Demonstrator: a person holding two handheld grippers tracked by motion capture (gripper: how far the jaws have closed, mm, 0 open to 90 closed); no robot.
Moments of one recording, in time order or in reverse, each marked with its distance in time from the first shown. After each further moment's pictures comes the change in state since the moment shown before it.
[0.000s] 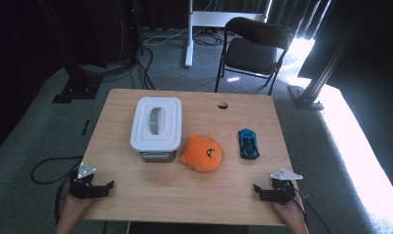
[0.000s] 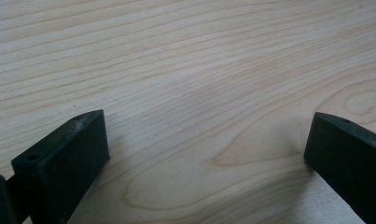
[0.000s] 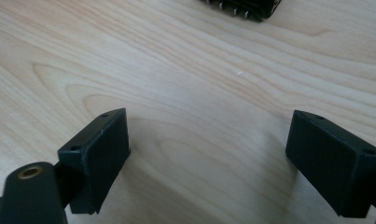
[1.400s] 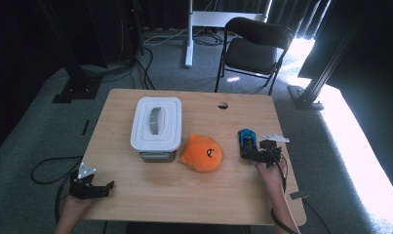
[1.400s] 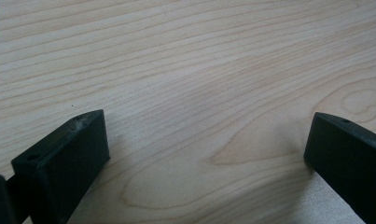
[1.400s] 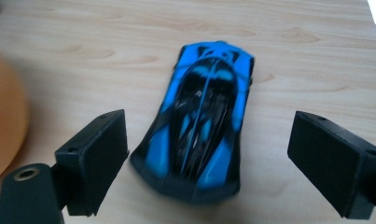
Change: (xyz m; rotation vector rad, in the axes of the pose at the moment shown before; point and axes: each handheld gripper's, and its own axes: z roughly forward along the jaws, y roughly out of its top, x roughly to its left) left arm -0.001 0.000 0.000 0.000 -0.002 0.000; right arm -0.011 0.113 0.045 -0.061 -0.197 0.244
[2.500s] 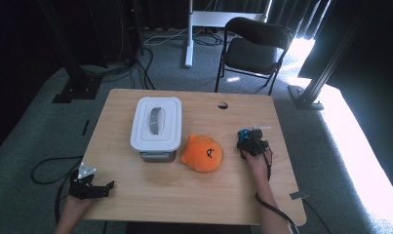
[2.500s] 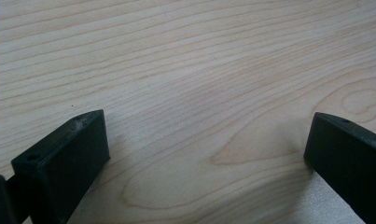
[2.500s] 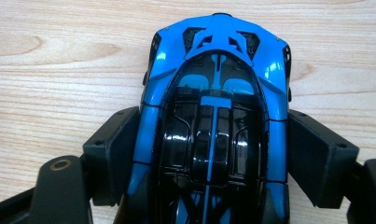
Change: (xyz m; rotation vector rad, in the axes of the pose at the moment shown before) left arm 0.000 0.000 0.000 0.000 0.000 0.000; right arm 0.011 0.018 0.073 0.196 -0.094 0.053
